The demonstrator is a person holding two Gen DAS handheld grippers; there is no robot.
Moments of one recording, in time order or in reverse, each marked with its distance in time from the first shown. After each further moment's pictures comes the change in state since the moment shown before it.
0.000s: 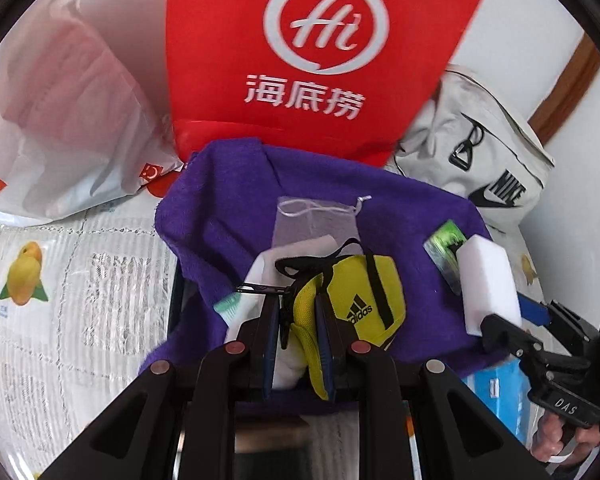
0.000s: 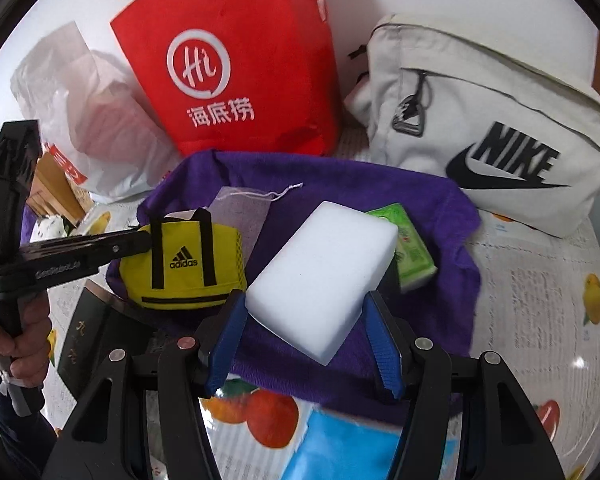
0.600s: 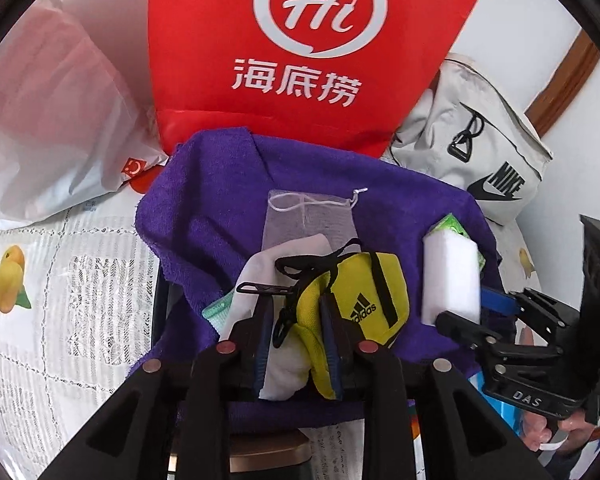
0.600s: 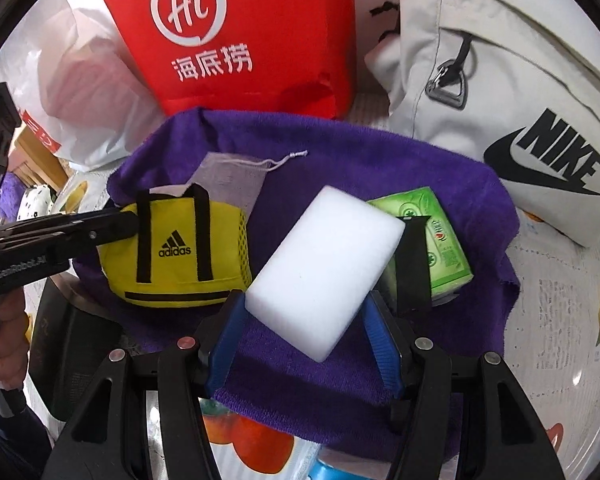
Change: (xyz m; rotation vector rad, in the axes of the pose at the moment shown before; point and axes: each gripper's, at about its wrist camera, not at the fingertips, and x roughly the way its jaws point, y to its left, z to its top) left arm 0.014 -0.001 0.000 0.025 0.028 -0.032; right arm 0.049 0.006 0.008 -0.046 0.127 -0.024
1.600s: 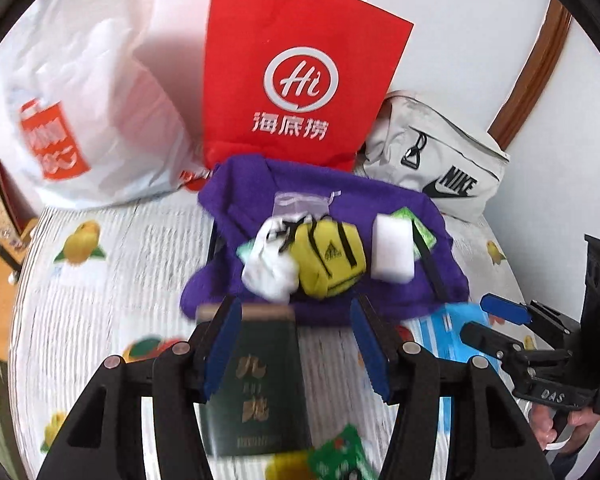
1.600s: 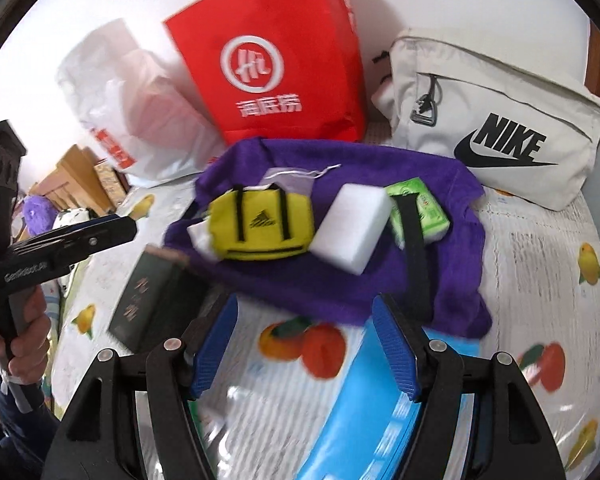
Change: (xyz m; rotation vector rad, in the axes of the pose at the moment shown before) left arm -0.120 -0.010 -0.065 0.004 -0.123 0.034; right arm -0.109 0.027 -0.069 0.037 -0.135 0.097
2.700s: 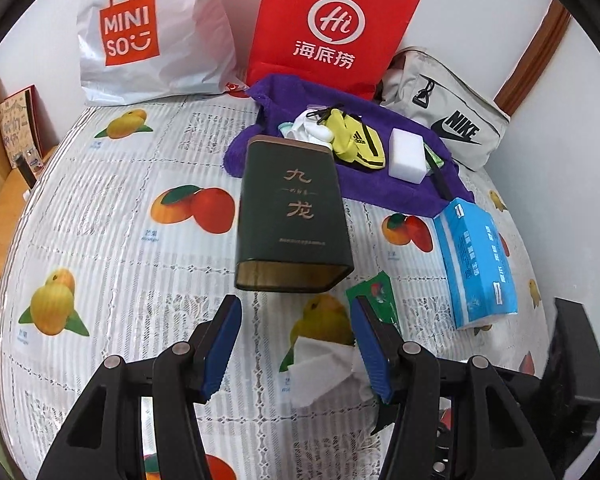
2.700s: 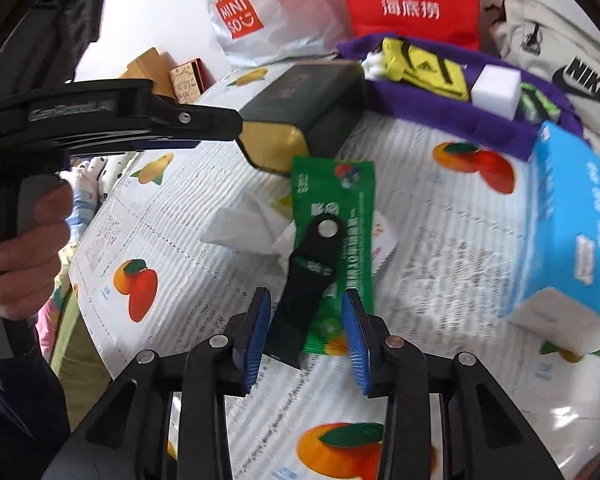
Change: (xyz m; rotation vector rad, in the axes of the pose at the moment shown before) left arm -0.028 0.031 -0.121 -0.072 0.051 0.011; right arm 0.023 0.113 -0.164 -0.156 0.131 0.136
